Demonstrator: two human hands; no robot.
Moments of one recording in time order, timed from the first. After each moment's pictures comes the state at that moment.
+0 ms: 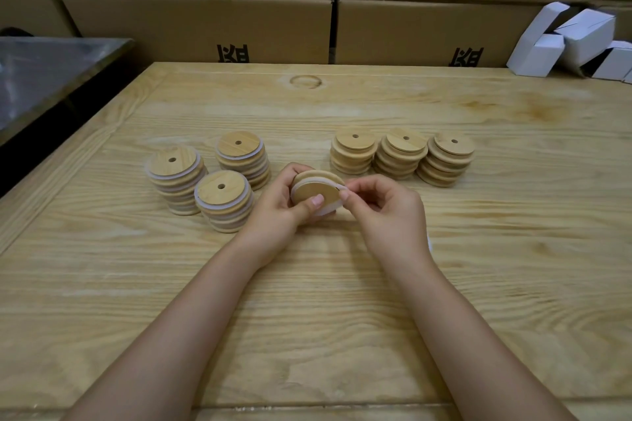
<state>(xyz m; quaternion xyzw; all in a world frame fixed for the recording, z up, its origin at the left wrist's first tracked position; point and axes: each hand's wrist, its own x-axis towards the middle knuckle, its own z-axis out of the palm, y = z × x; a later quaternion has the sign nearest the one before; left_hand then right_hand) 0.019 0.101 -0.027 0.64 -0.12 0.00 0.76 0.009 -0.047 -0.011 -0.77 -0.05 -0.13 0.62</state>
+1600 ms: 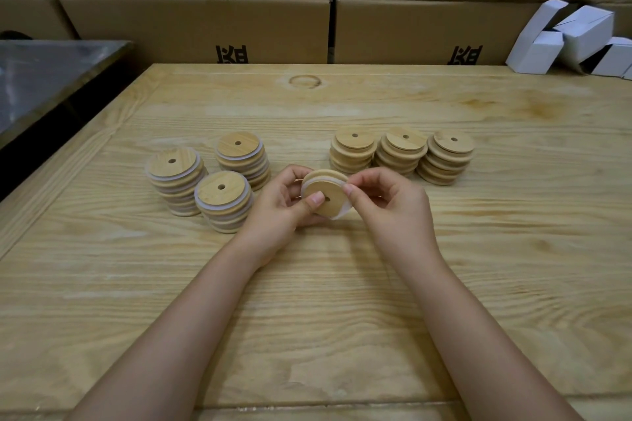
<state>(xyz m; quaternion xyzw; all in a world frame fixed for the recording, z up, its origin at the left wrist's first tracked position) 0.018 0.100 -0.026 0.63 -0.08 -0.01 0.77 0.006 -0.052 -0.001 -0.79 -0.07 -0.13 0.60</state>
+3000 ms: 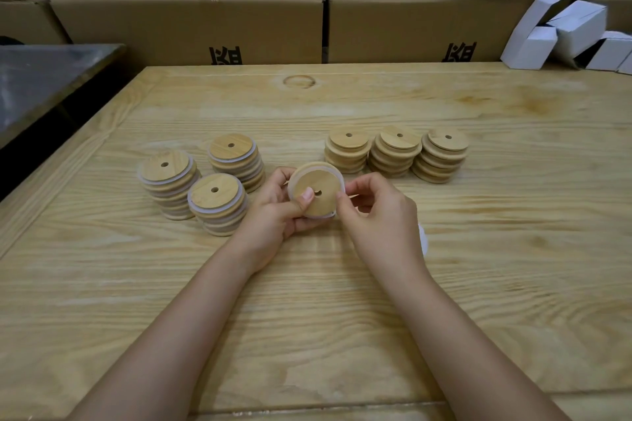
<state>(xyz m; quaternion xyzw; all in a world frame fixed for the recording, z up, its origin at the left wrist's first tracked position) 0.017 0.099 -0.024 0.55 -0.07 -0.06 0.83 0.000 -0.043 -0.006 -0.84 -0.03 -0.18 0.51</state>
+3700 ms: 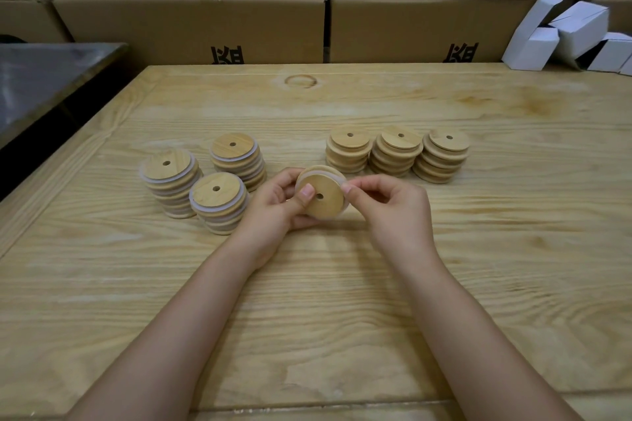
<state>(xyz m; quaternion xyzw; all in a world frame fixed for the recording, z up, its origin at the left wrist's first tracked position) 0.019 0.100 -0.024 0.62 -0.05 -0.03 0.79 0.006 -0.053 -0.002 -0.76 -0.01 -0.11 0.65</state>
